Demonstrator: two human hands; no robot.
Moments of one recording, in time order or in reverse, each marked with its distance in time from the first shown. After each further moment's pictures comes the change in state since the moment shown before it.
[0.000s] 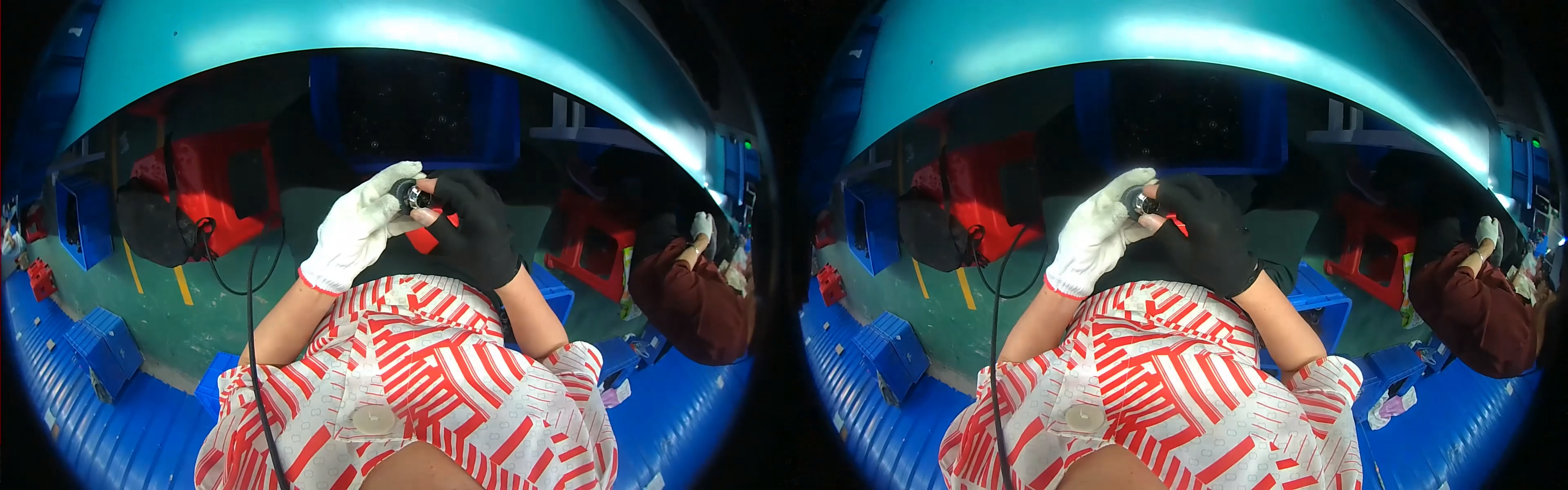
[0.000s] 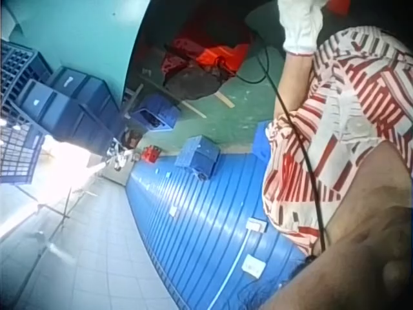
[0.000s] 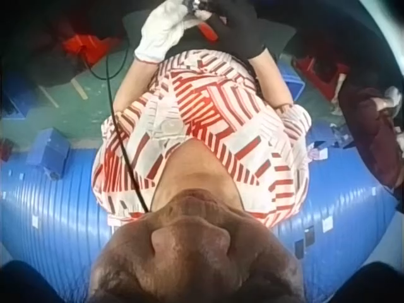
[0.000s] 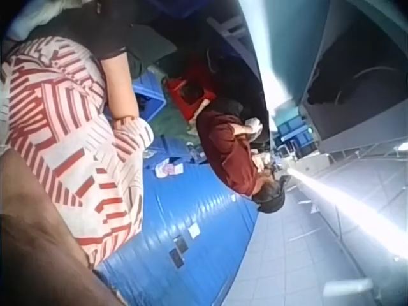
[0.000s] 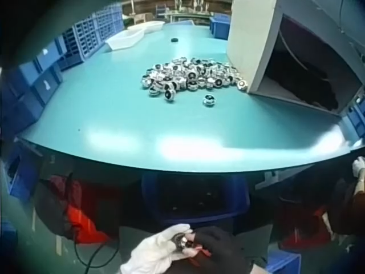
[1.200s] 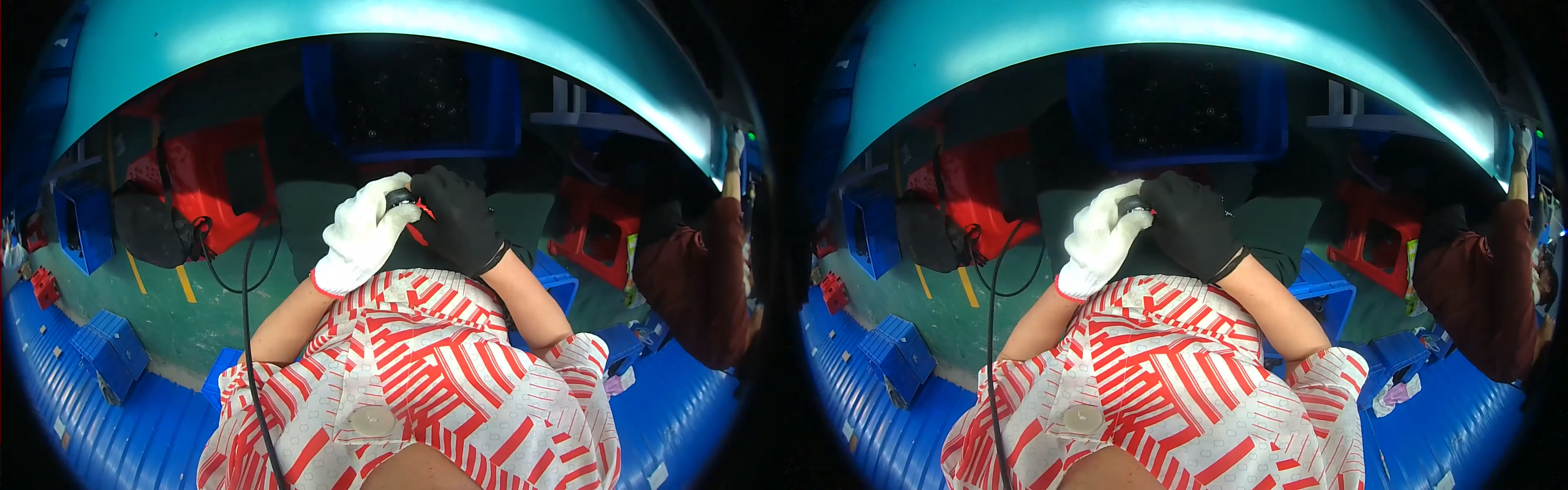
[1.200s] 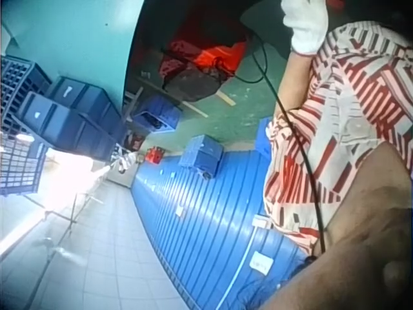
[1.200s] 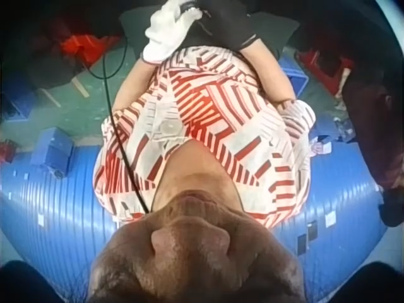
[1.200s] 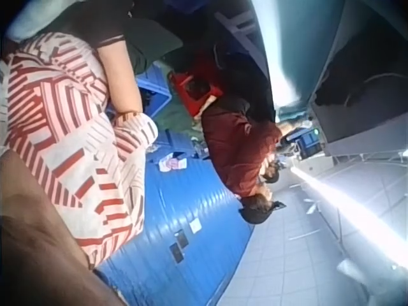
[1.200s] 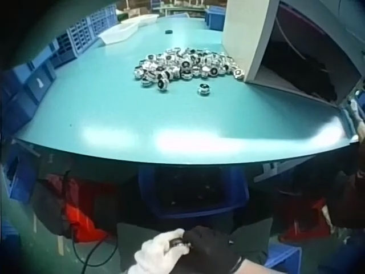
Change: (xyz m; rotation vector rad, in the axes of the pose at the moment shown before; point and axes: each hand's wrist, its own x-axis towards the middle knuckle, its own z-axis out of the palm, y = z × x) left_hand -0.010 -0.011 0.008 1.480 0.267 0.271; right_hand -0.008 0.013 0.022 -0.228 -0.138 0.013
